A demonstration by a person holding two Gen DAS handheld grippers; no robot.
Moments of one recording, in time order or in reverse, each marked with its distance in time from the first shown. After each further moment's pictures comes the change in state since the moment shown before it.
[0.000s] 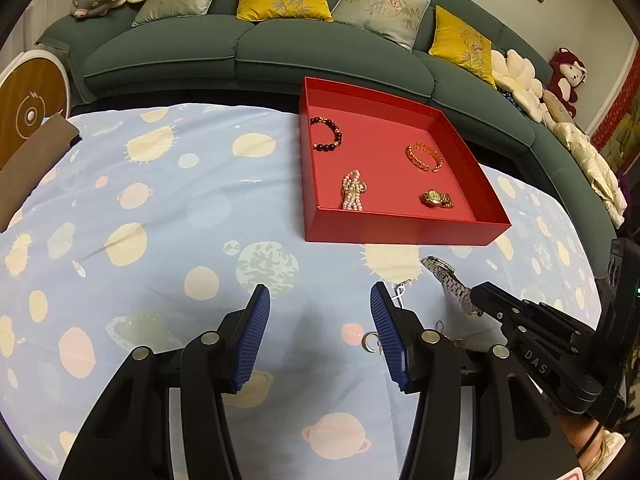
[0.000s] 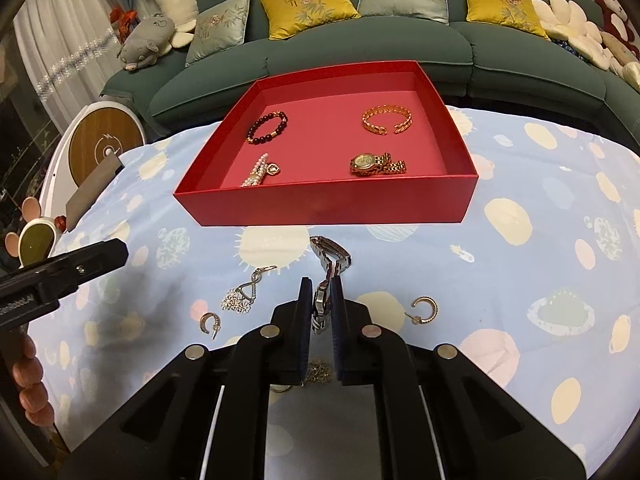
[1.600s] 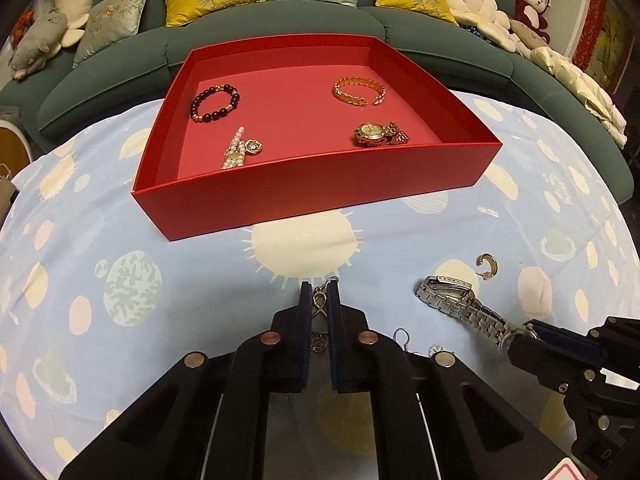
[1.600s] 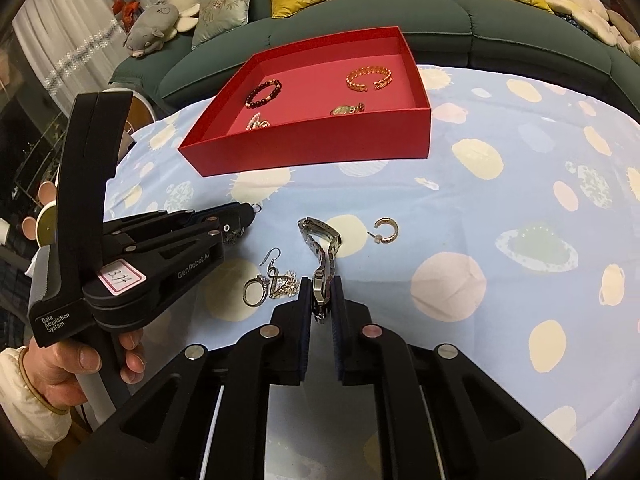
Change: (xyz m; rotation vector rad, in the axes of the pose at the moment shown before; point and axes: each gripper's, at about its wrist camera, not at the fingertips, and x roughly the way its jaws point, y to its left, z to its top) left arm 0.086 -0.090 -0.015 0.234 0.056 0.030; right arm -0.023 -0.032 -0.031 0.011 0.087 0.054
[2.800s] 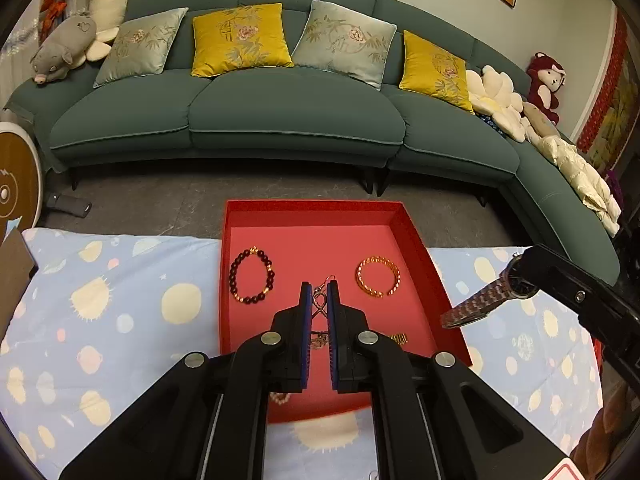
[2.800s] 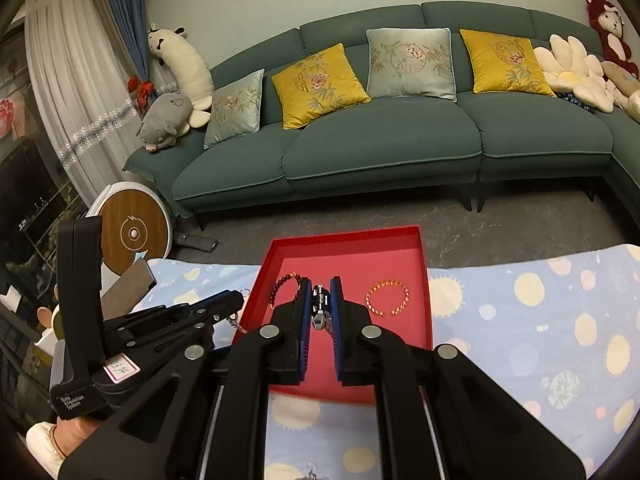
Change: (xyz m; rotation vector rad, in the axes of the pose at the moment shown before) left arm -0.057 0.047 0.150 -0.141 -0.177 -0.039; right arm -0.050 0.024 0.184 -0.002 -0.311 0.033
